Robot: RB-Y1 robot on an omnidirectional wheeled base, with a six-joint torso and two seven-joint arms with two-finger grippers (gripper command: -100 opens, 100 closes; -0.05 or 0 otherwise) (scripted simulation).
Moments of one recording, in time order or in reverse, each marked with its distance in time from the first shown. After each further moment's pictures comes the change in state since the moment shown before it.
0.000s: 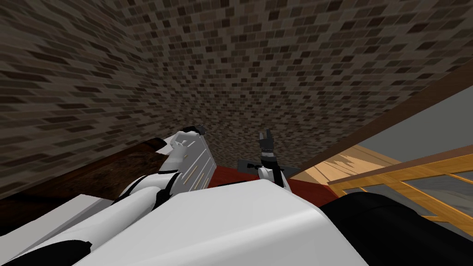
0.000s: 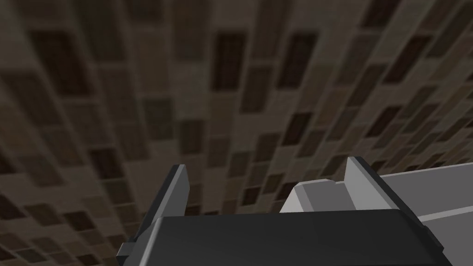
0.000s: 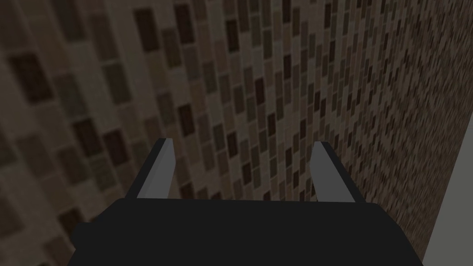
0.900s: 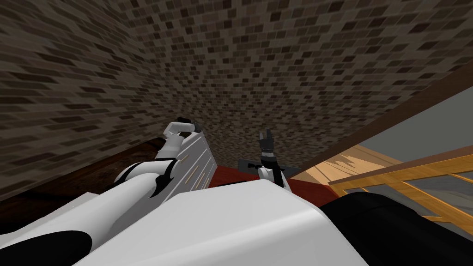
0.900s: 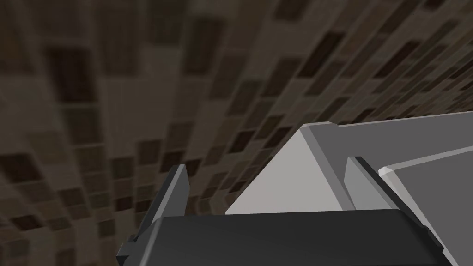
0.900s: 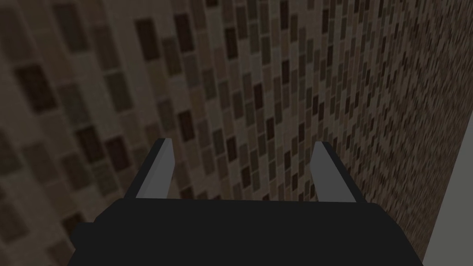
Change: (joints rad) left arm -0.213 0.087 0.043 0.222 0.045 0.232 0.085; right arm 0.000 0.000 0.000 0.000 0.000 0.000 0.000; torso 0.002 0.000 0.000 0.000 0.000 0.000
